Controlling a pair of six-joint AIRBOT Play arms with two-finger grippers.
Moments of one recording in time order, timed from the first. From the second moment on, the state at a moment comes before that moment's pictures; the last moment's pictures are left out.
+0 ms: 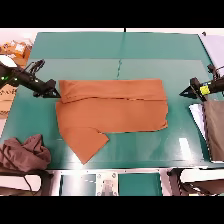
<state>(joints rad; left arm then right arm) 0.17 -1.52 1.36 1.02 -1.48 -1.34 -0.51 -1.50 1.30 -0.98 1.42 1.44</state>
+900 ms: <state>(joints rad) -0.05 -0.87 0.32 0.89 -1.02 -1.54 -0.53 -1.03 0.49 -0.89 1.12 1.44</state>
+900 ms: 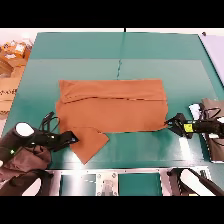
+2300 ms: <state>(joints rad) -0.13 -0.87 0.77 1.10 -1.26 -1.57 -0.46 -0.95 0.68 -1.01 1.30 1.51</state>
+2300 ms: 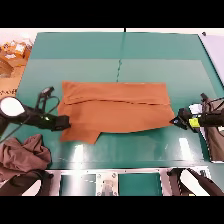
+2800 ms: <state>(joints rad) -0.13 -1.17 1.15 1.13 -1.14 -1.51 -0.41 -1.18 0.98 -0.91 1.19 1.51</state>
